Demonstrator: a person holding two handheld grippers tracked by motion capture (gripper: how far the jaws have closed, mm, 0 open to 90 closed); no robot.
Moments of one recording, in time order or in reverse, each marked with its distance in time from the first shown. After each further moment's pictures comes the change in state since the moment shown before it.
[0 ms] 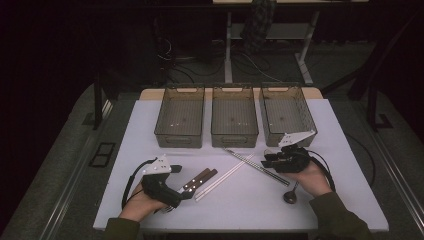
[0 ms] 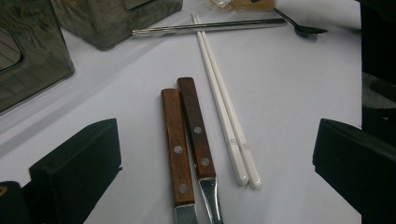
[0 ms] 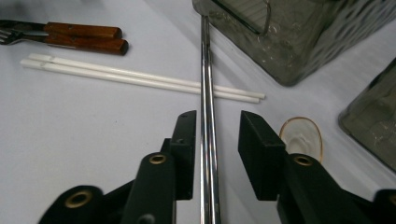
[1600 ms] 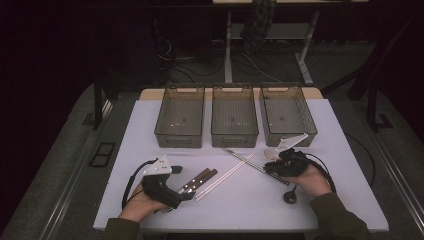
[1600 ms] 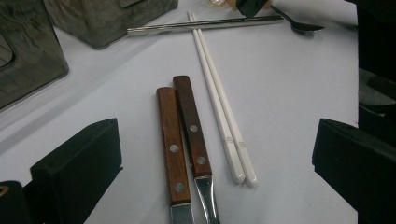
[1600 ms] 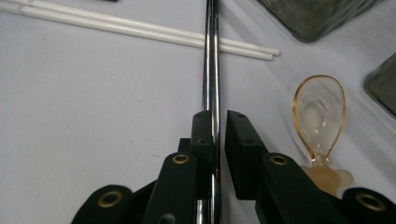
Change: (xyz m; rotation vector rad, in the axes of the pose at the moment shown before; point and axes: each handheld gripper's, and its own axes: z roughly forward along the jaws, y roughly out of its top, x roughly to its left) left arm -0.002 0.000 0.000 0.007 -0.009 0.009; right arm -0.001 -0.010 0.011 0.131 0.008 -0.044
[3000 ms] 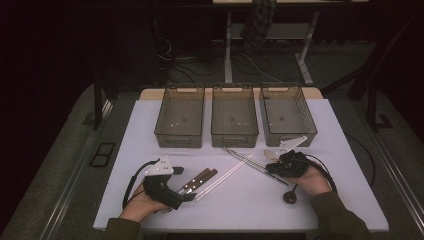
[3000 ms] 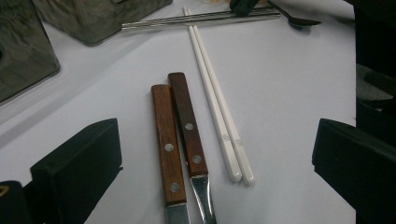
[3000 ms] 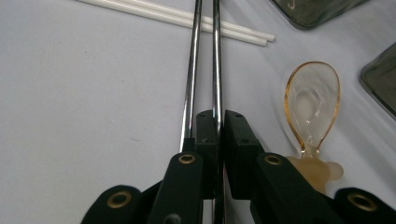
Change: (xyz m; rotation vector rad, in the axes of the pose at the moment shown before) left arm -0.001 0.000 0.003 0.016 -0.013 0.009; right arm -0.006 -0.008 0.006 0.013 -0.015 -0.056
